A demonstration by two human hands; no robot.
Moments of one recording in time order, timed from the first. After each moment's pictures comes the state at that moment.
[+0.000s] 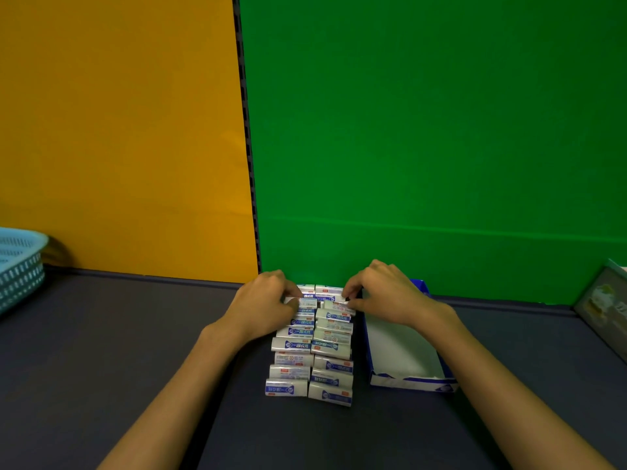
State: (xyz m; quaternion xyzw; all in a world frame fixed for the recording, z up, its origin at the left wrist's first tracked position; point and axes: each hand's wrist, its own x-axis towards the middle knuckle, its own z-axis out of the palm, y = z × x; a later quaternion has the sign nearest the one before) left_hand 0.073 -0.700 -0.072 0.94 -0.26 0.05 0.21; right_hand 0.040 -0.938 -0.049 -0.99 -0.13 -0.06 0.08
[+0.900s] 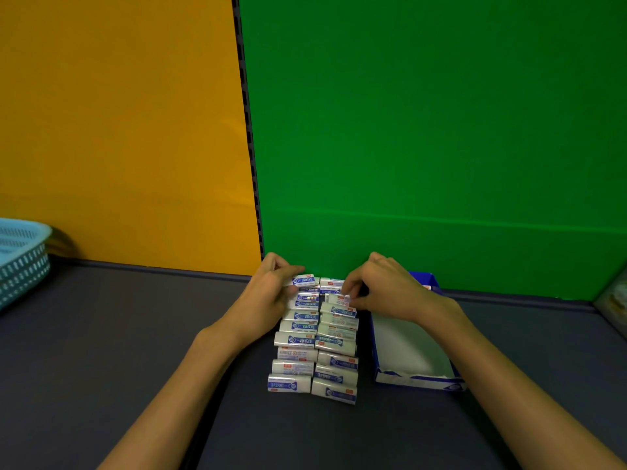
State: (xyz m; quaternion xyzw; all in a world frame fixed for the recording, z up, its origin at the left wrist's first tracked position) left_hand 0.073 -0.690 -0.085 0.90 -0.31 0.09 0.29; right_hand 0.046 -0.932 -0.052 -0.98 -0.17 -0.06 0.09
